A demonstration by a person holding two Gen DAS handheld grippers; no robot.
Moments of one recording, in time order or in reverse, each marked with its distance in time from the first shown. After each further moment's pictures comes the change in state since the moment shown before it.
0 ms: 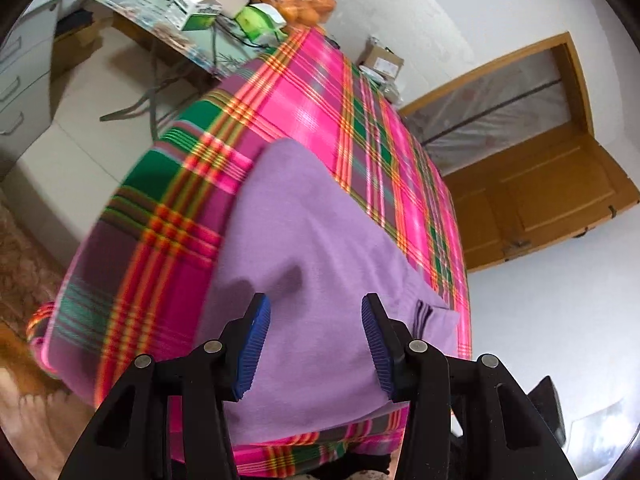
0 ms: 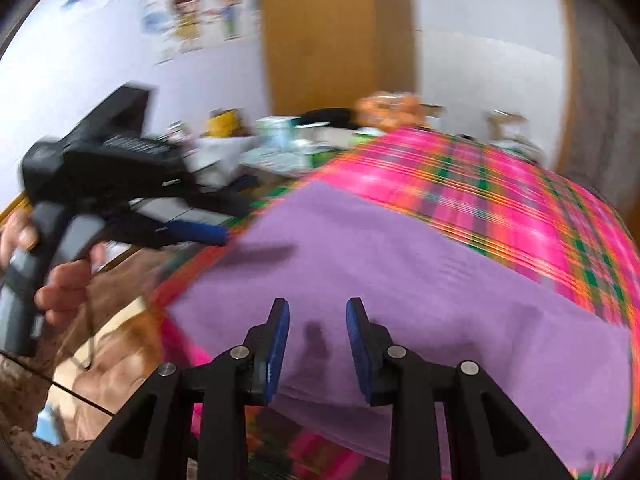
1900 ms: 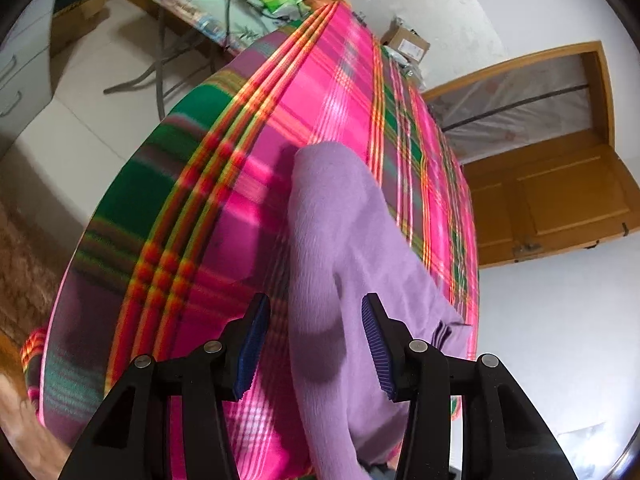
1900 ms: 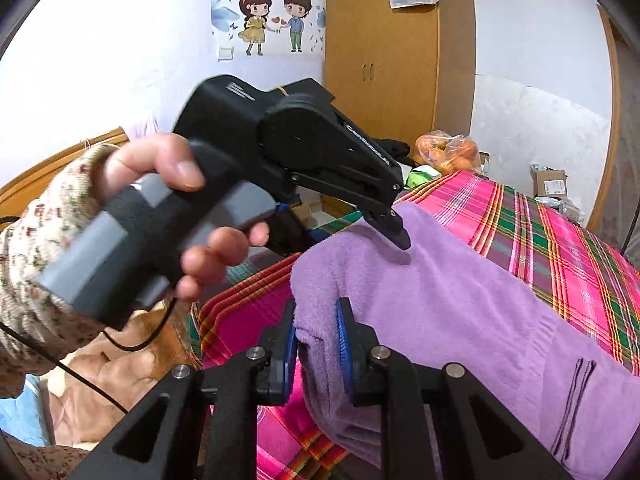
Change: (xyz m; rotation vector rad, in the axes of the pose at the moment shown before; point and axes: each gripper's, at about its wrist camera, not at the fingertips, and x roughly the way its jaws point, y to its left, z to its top) left arm 0.047 0.006 0.044 -0.051 0.105 0.024; right arm 0.016 0.050 -0.009 -0.126 -0.118 0.044
